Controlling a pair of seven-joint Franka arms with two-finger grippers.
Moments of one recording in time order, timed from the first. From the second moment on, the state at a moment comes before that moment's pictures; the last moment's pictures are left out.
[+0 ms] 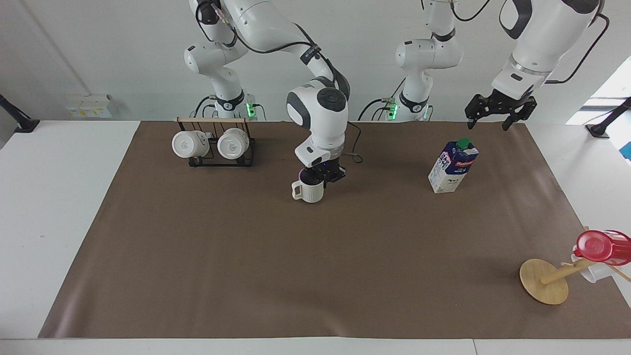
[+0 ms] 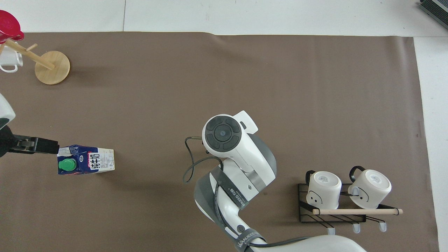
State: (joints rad) left arm -0.03 -0.21 -0.01 -1.90 0.01 1.65 0.08; right arm 0.69 0.37 -0.05 -1.76 -0.02 2.13 0.81
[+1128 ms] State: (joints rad) left arm -0.03 -0.23 -0.01 -1.93 0.01 1.69 0.08; right arm 0.71 0.39 -0.04 -1.76 -0.02 2.14 0.76
